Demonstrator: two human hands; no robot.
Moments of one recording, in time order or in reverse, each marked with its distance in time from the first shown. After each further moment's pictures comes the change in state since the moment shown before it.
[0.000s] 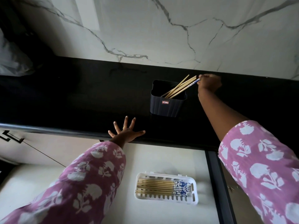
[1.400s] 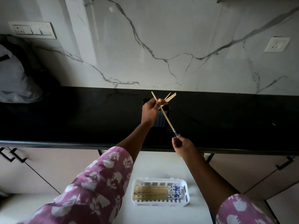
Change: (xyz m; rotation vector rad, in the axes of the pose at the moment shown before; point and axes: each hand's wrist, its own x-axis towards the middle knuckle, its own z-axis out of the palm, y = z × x) left_hand -0.120 0.142 -0.055 -1.118 0.422 0.925; right_hand -0.194 0.083 -0.140 0.104 -0.366 0.448
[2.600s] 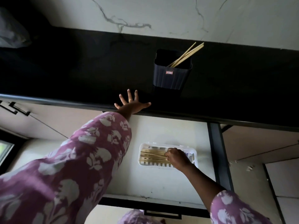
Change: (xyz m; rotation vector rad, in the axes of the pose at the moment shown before) left_hand -0.031 -0.152 -0.106 1.169 -0.345 -0.916; right_hand 0.010 0.178 0.011 -1.400 -0.710 -0.539
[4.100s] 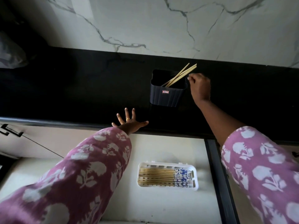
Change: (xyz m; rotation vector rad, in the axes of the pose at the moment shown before) left_hand 0.003 -0.004 -0.001 -0.008 -0.052 0.006; right_hand 0.098 0.010 -0.291 0.075 1.153 0.019
